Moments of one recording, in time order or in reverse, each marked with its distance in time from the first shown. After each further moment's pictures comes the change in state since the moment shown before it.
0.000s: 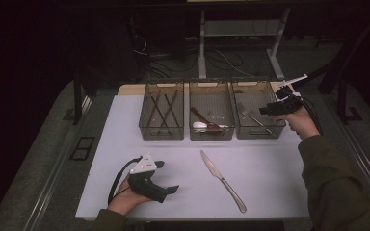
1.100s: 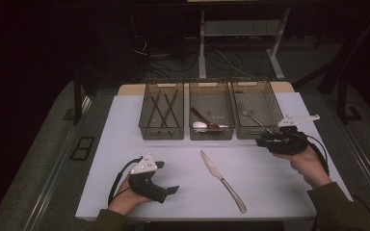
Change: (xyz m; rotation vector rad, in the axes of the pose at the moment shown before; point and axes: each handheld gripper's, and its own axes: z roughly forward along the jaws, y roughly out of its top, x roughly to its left) left arm 0.000 0.000 0.001 0.010 0.004 0.004; right arm 0.083 -0.088 -0.046 -0.141 0.165 -0.102
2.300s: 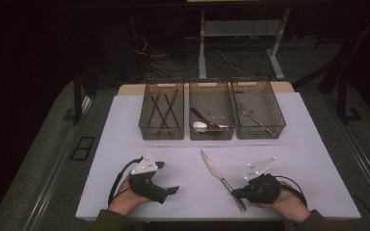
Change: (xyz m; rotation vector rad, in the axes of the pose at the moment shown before) left arm -0.001 0.000 0.000 0.007 0.002 0.004; right arm 0.112 -0.055 0.032 0.267 0.347 -0.236
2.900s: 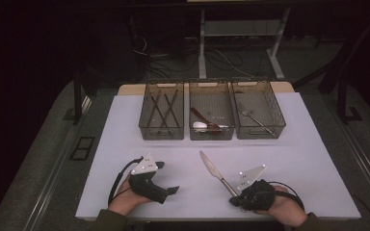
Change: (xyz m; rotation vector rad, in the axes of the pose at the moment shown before) left arm 0.000 0.000 0.000 -0.001 0.001 0.000; right arm 0.013 0.001 0.011 0.102 -0.020 -0.094
